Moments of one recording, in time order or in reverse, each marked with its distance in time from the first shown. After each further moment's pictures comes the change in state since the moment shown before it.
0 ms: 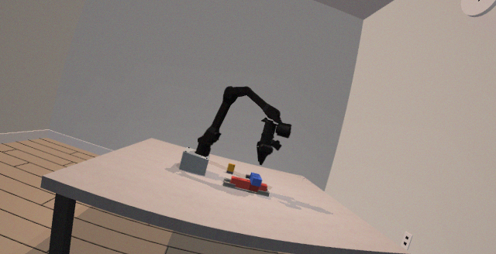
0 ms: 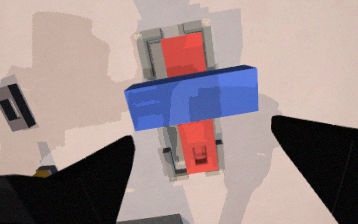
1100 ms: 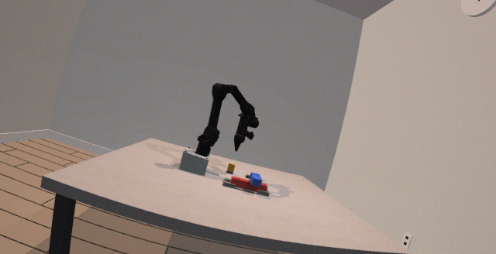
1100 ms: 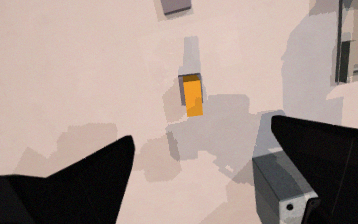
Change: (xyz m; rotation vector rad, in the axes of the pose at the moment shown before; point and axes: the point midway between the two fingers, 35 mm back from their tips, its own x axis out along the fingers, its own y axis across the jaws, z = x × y) arm -0.001 0.276 -0.123 0.029 0.008 0.025
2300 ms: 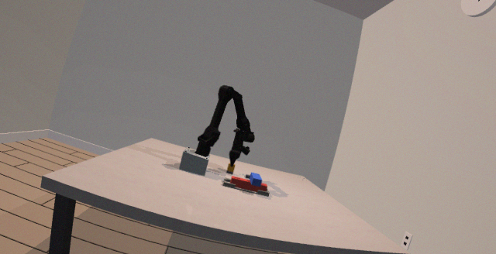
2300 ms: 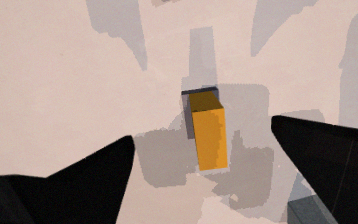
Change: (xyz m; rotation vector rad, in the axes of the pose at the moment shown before) arm 0.096 0.002 0.000 0.026 -0.012 0.007
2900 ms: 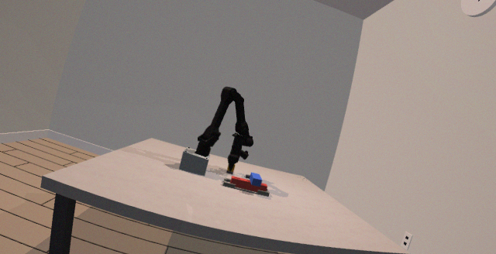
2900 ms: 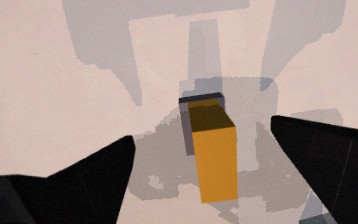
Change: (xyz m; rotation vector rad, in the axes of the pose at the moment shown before) arm 0.027 -0.002 -0.002 0.000 0.002 -0.002
